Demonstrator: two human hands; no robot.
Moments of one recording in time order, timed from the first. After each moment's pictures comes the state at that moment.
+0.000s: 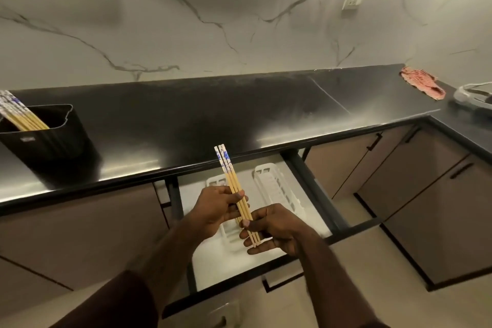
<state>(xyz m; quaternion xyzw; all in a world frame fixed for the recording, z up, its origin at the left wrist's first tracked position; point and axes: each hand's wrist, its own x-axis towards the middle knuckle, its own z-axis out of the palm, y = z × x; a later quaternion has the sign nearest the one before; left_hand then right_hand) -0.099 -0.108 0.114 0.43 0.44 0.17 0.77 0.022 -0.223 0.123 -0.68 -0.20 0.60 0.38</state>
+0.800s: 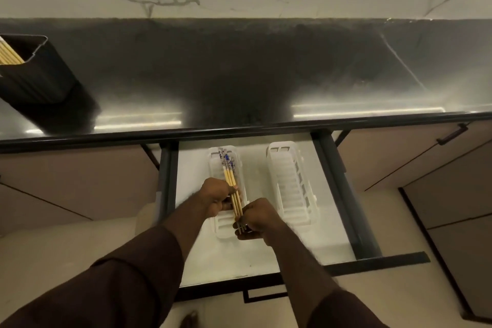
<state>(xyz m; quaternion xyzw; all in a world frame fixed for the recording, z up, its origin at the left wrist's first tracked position) -0.001 -0.058 -0.028 0.33 0.63 0.13 0.69 0.094 -0.145 -0.027 -0.74 -0.19 0.60 0.24</state>
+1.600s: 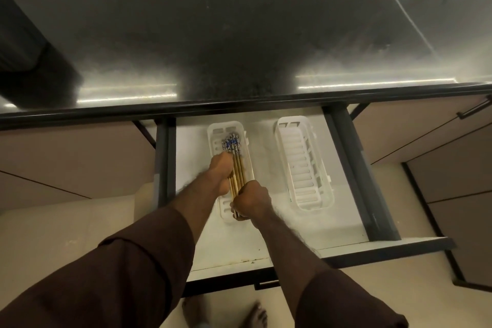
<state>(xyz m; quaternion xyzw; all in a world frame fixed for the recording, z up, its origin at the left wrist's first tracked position) 0.007 -0.029 -0.076 0.27 0.64 0.17 0.70 0.061 -0.119 -0.076 -0.82 -0.28 0.47 0.14</state>
